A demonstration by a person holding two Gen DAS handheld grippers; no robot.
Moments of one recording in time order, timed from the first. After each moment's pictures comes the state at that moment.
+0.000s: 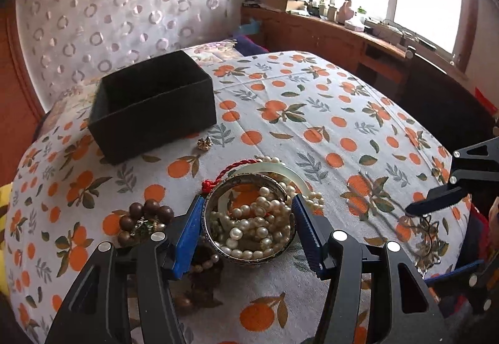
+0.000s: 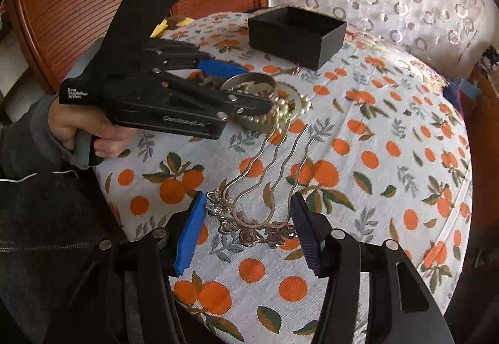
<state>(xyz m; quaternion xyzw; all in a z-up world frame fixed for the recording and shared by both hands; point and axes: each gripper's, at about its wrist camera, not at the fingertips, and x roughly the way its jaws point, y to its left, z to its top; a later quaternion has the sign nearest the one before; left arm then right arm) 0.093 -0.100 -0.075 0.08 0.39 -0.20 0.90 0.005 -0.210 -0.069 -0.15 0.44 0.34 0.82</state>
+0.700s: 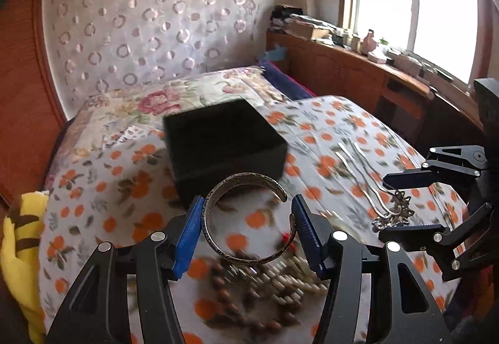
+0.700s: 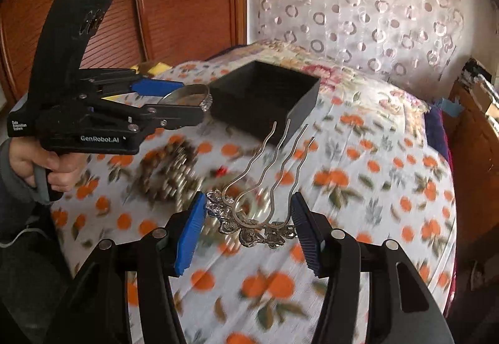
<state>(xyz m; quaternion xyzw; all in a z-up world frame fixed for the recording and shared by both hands) 0.129 -0.043 -0.025 0.05 0.34 -0.15 0.93 0.089 -0.188 -0.041 -0.13 0.36 0.31 0.87</state>
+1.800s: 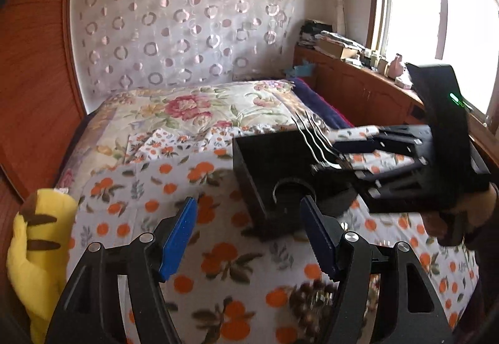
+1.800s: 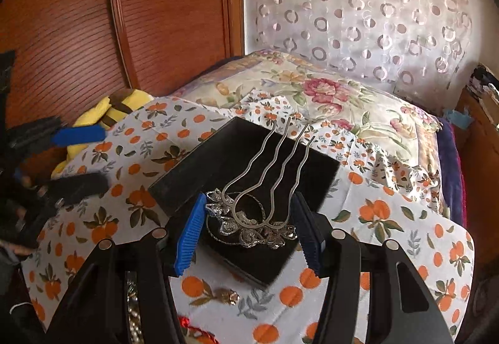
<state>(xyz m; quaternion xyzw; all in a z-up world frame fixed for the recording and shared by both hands) 0.155 0.030 -0.015 0.02 0.33 -0.11 0.94 0.227 -0.112 -0.039 -0.12 0.36 0.31 0.87</state>
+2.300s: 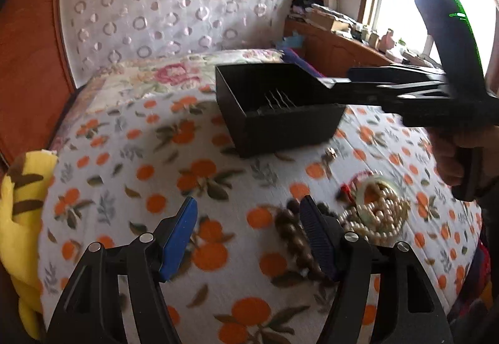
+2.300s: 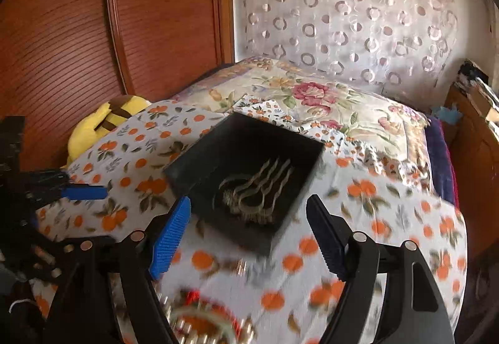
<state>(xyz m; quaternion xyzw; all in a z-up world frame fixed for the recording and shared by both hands) 0.112 0.022 -0.067 0.02 0.39 -0.14 0.91 0.176 -0.141 -0.031 -0.10 0.34 0.29 0.89</state>
